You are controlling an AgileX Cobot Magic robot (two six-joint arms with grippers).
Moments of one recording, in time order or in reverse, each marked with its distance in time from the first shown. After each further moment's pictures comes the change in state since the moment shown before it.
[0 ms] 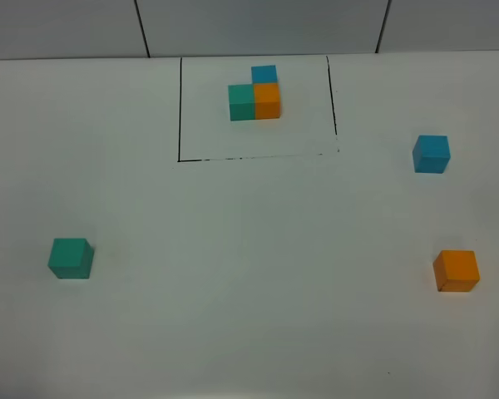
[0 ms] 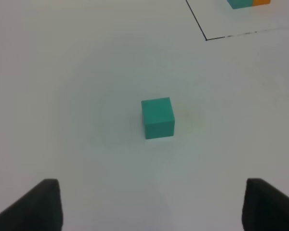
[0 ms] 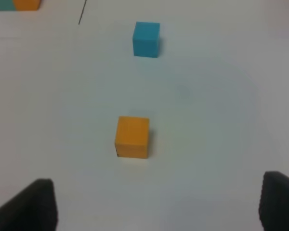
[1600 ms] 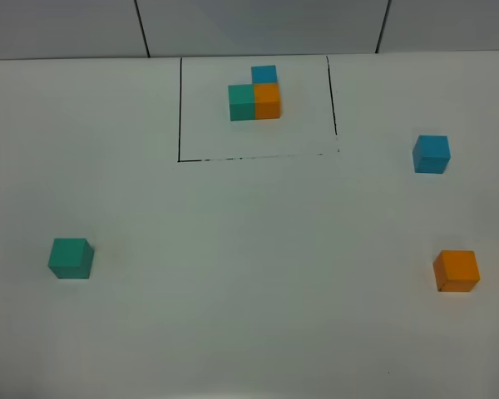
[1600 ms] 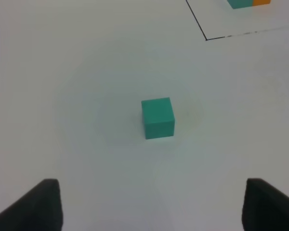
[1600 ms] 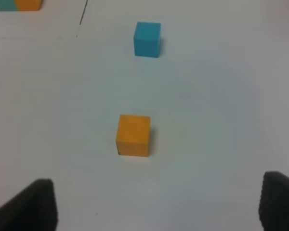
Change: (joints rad) left arm 0.000 0.000 0.000 0.000 0.000 0.000; right arm 0.000 -0.067 0.017 0.002 0.039 0.000
